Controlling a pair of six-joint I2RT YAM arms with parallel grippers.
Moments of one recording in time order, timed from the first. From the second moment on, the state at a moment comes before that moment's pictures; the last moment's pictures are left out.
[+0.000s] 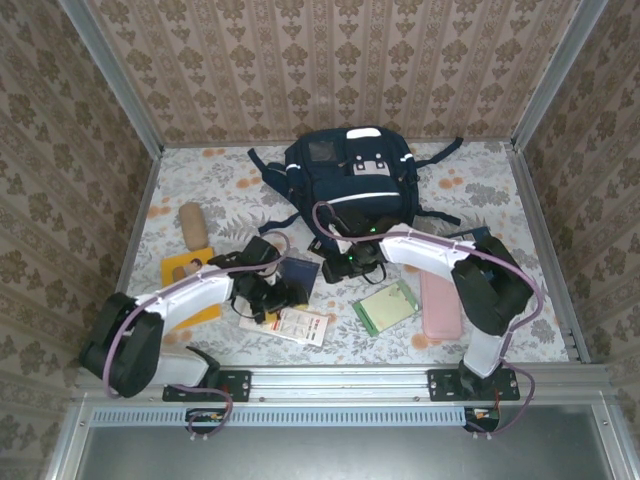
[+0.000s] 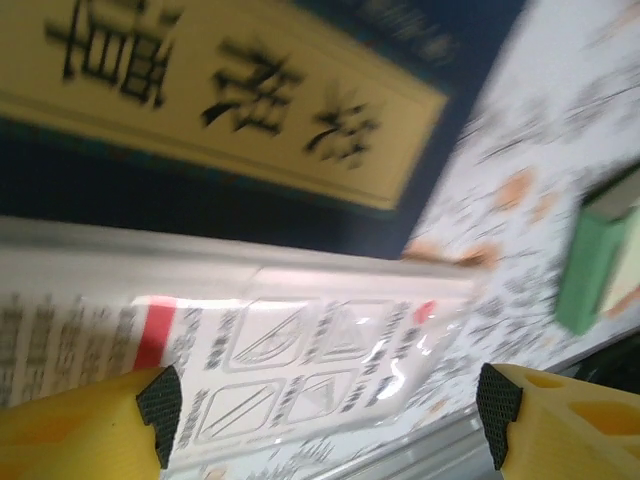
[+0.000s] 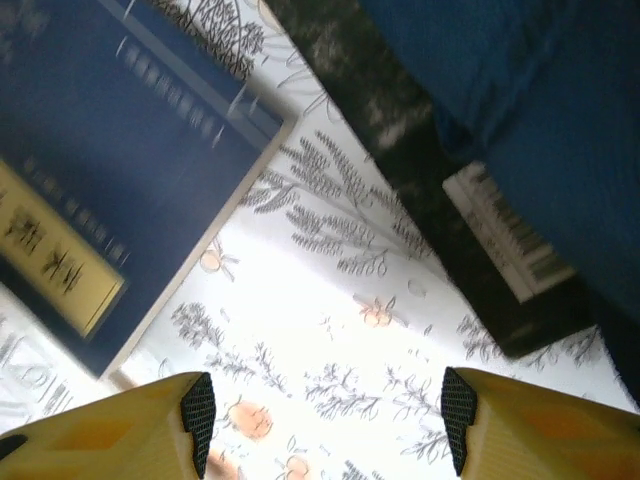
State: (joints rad) left arm -0.59 1.29 0.66 -0.60 0.47 -0.78; right arm 0.70 1.76 1.17 -0.60 -0.20 0.38
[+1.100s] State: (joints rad) left arm -0.29 1.13 0.44 -0.55 0.34 -0.85; right arm 0.88 1.80 0.92 -0.20 -0.65 0.93
